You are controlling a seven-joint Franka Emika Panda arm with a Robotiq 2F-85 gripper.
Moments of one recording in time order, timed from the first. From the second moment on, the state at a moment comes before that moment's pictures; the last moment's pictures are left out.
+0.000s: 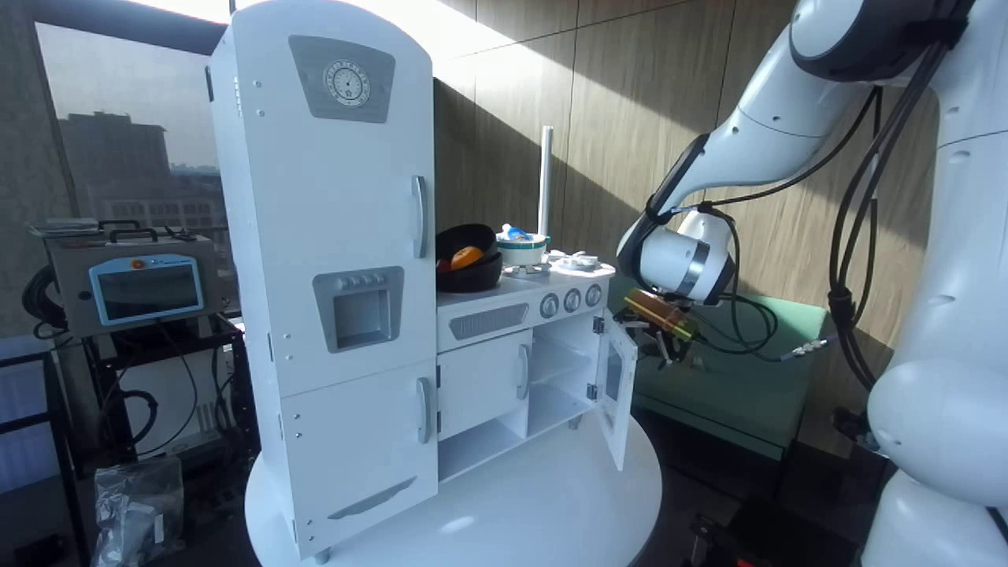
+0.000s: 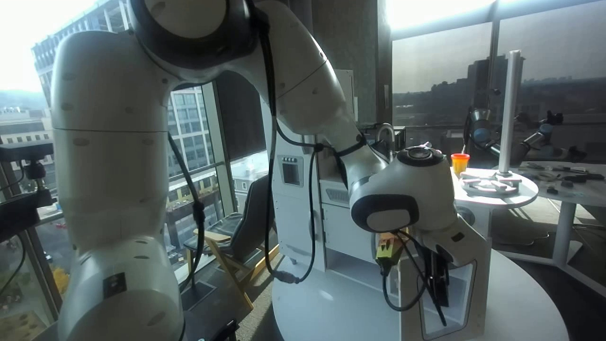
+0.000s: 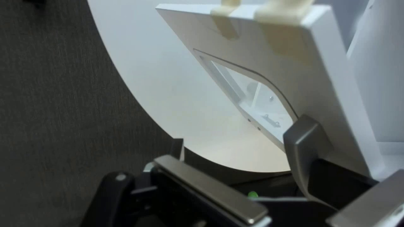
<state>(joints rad) -0.29 0.16 -0.25 -2.43 0.58 2.90 0.31</state>
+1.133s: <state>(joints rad) 0.75 0.26 -1.38 -2.33 -0.28 2.94 0.91</state>
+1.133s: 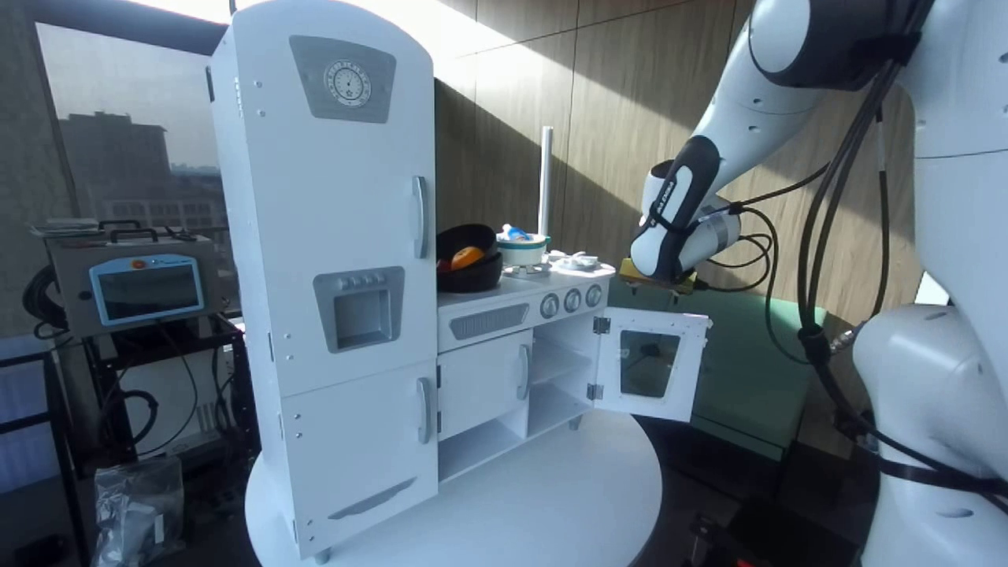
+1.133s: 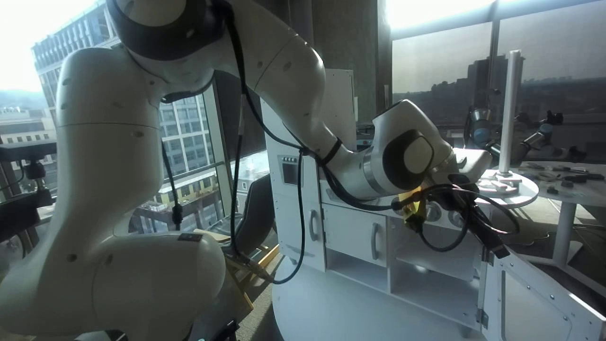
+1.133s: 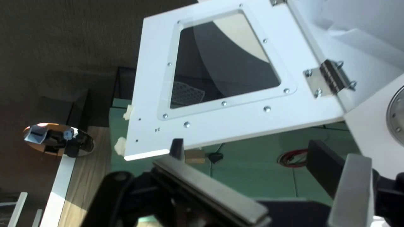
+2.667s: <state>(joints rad) 0.75 -0.23 -1.00 -2.65 0.27 2.73 0.52</state>
